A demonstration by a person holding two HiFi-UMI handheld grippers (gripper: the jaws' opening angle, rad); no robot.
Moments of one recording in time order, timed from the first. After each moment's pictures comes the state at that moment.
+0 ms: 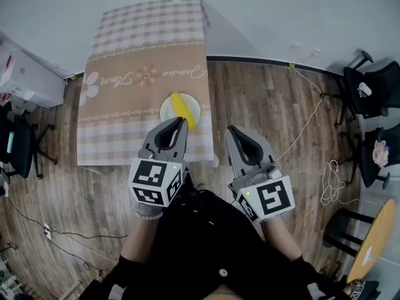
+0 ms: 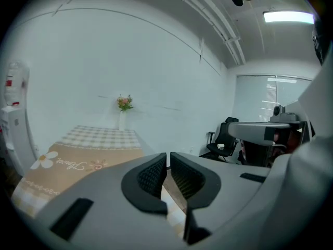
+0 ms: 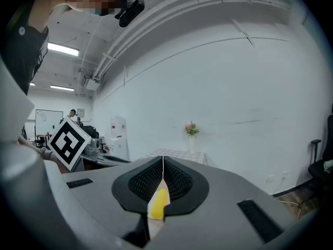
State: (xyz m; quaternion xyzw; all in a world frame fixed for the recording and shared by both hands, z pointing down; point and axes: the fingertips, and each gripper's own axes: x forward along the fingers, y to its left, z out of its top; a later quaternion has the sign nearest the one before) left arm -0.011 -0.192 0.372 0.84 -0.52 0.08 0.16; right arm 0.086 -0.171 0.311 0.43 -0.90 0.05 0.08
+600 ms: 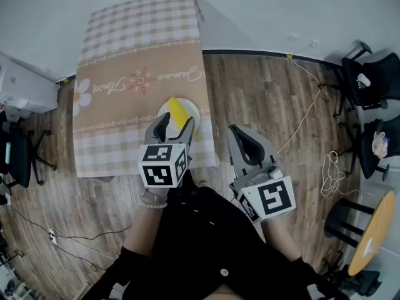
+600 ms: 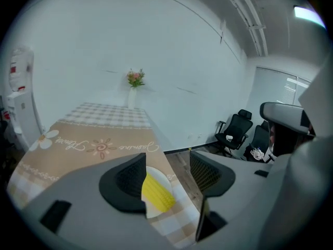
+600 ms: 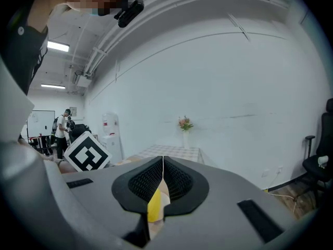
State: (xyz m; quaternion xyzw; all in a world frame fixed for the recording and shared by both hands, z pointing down) left arm -0.022 -0.256 0.446 0.79 -0.53 0.14 0.26; right arm 0.084 -0.215 0.329 0.46 -0.88 0.08 0.10
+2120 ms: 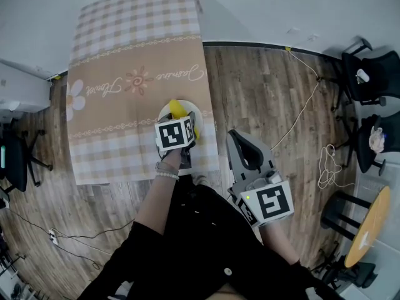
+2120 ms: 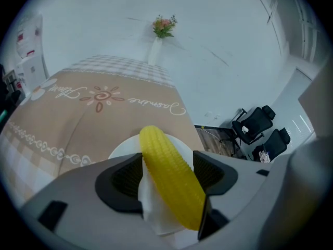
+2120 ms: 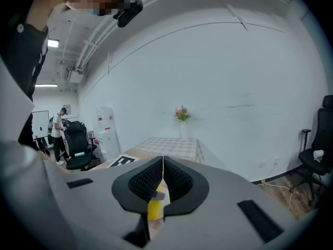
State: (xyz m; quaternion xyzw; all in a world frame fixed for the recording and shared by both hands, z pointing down) left arm -0.037 -0.307 0.593 0.68 -0.54 0.22 0.44; right arm 0.064 -0.240 0.360 0.47 -0.86 0.11 0.13
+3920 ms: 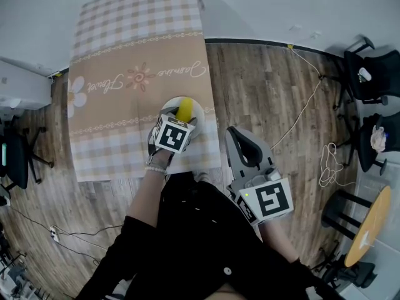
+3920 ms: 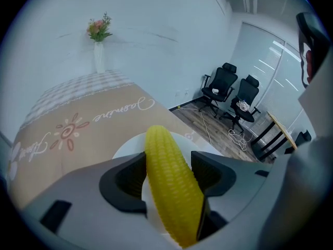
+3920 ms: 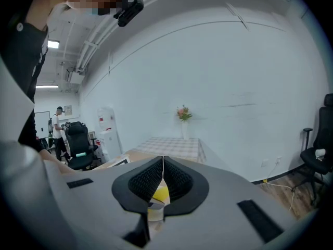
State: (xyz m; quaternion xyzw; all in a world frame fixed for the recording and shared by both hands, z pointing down) left arm -0.009 -0.290 0.606 0.81 -0.36 0.35 0.29; right arm 0.058 -0.241 0.362 0.47 -0.87 0.12 0.13
